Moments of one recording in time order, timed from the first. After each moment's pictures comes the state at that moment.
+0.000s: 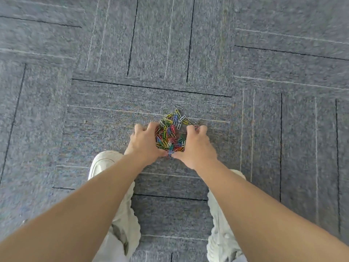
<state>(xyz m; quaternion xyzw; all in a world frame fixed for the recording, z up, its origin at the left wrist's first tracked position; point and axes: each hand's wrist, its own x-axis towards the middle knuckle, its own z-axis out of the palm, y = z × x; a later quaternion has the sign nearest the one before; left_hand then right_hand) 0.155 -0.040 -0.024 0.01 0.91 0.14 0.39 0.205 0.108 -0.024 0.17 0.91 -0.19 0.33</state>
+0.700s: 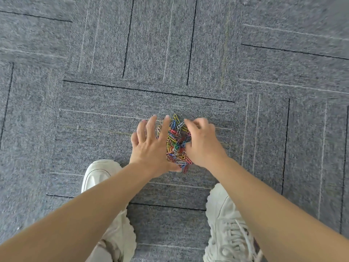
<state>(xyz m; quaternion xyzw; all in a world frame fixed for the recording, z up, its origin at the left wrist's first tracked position) 0.155 -0.016 -0.030 0.14 0.93 0.06 0.34 0.177 0.144 -0.031 0.09 0.92 -0.26 0.28</state>
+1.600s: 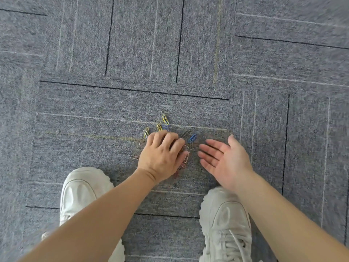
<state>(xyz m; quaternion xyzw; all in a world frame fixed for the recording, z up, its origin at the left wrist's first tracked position) 0.176 0.013 -0.104 0.36 0.92 0.15 -0.02 0.212 0.199 -0.043 0.60 0.38 -0.68 0.17</state>
